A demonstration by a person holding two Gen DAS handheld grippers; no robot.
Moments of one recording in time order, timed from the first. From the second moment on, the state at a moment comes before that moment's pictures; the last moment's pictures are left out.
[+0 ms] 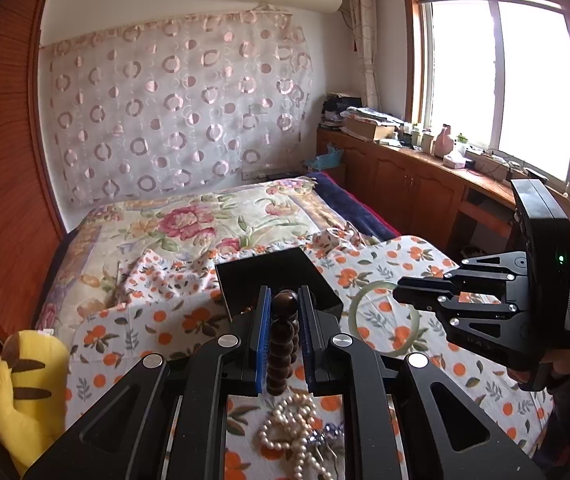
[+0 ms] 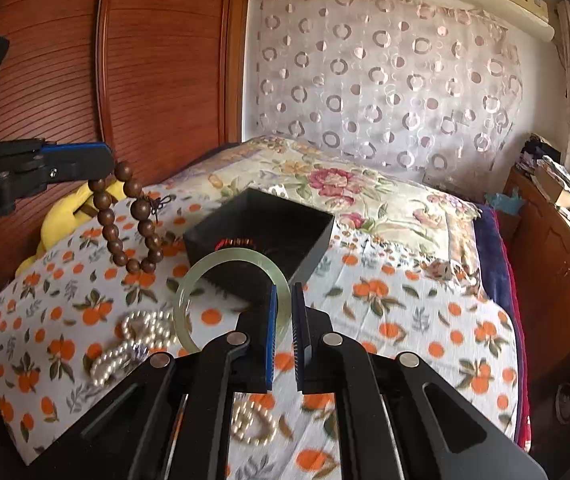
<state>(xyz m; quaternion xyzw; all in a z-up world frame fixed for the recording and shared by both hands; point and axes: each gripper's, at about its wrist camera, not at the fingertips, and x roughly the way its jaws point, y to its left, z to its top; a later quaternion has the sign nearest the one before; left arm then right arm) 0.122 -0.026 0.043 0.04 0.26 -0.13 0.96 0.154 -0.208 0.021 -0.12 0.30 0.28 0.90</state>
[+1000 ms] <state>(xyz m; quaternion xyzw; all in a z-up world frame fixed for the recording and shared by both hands) 0.219 -0.028 0.037 0.04 0.29 -0.12 0.95 0.247 -0.162 -0.025 -0.11 0.32 0.30 0.89</state>
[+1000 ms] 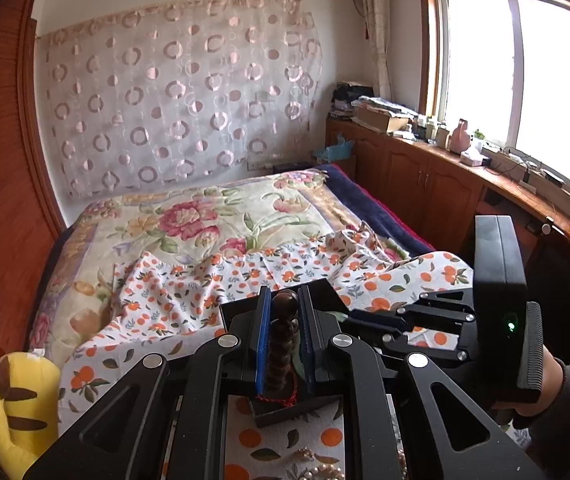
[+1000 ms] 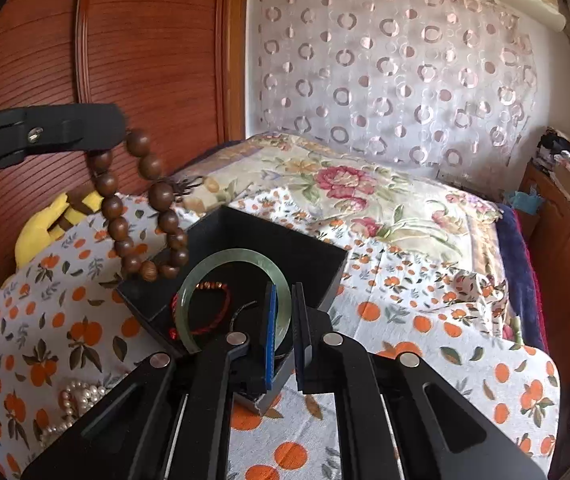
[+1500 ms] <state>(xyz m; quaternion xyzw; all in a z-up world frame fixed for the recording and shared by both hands) 0.248 -0.026 0.014 0.04 0.32 -0.11 0.94 0.243 -0.169 -0.019 -0.10 0.32 0.31 0.89</state>
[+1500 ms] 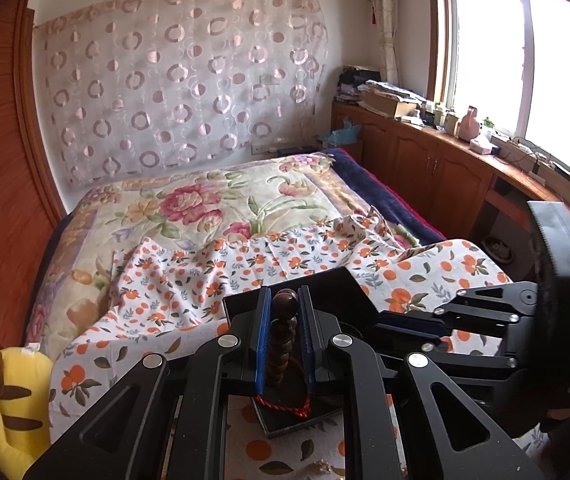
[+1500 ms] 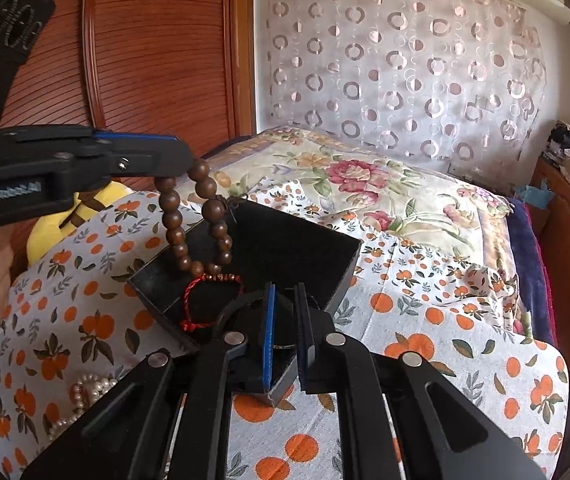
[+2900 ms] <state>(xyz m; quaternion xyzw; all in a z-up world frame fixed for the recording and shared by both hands) 0.192 -0.006 -0.020 0.03 0.34 -0.11 0.93 0.219 -0.178 0.017 -0.09 0.29 0.29 0.91</state>
